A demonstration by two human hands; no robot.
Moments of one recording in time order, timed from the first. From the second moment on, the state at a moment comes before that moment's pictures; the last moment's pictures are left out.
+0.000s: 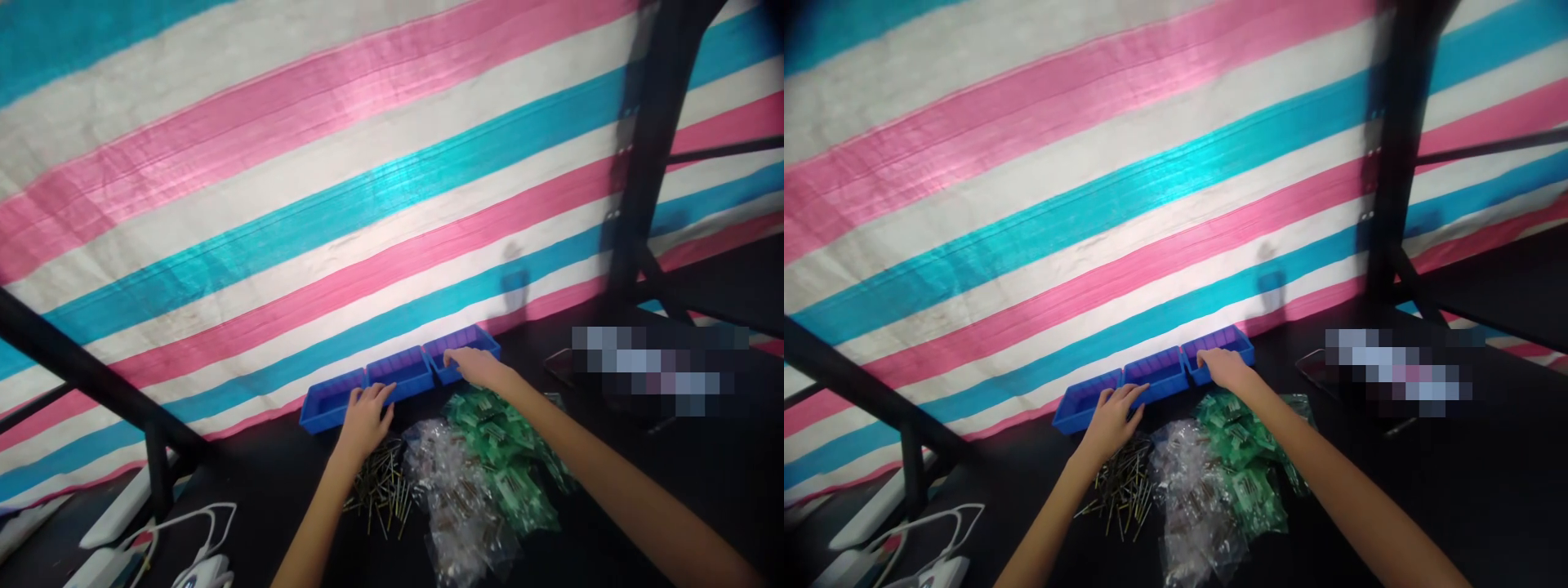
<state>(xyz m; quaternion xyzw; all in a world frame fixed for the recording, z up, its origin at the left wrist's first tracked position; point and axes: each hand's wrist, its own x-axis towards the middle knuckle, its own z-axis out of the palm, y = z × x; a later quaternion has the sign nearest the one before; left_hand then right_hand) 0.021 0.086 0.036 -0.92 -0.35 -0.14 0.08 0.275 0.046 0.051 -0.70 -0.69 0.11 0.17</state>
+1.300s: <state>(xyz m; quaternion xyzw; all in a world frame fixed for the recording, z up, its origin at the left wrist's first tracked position) 0.077 -0.050 -0.012 -0.97 -0.16 -0.15 0.08 0.278 0.032 0.085 -0.66 -0.73 0.20 -0.01</state>
